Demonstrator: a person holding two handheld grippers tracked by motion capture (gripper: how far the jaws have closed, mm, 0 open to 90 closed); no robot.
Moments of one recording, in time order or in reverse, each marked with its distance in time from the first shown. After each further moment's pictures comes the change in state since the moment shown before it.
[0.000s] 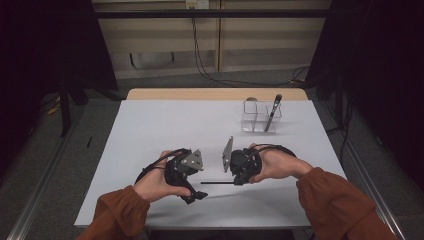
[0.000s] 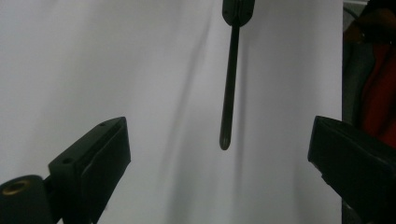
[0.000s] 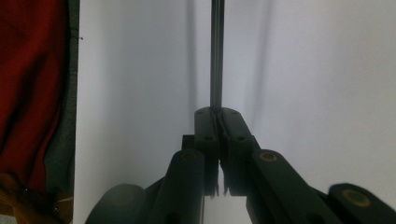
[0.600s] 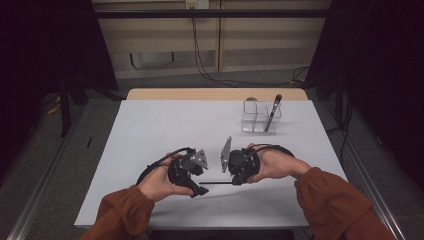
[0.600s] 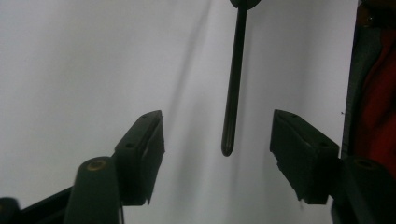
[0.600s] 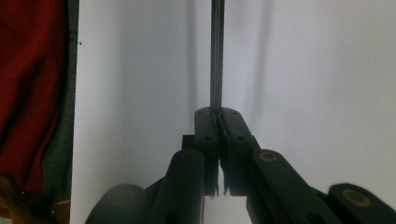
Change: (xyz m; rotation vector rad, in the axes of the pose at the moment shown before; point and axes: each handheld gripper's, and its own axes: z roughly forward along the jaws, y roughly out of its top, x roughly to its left) left arm 0.003 0.009 0.007 0.110 -0.039 -0.046; right arm -0.001 0.003 0.002 -0.009 -0.006 -0.010
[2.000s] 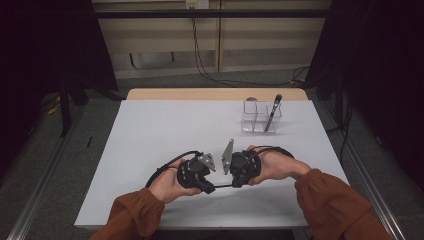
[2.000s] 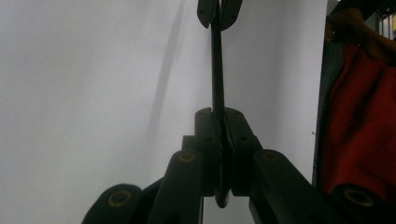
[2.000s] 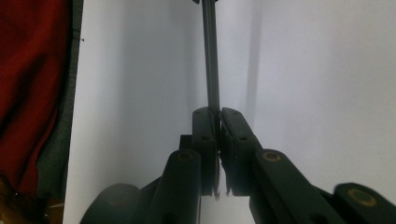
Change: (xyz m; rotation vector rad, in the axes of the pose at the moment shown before) left arm -0.002 0.007 0.021 -0.021 -0.100 -0.042; right arm 0.001 -0.006 0.007 -0.035 0.011 -0.030
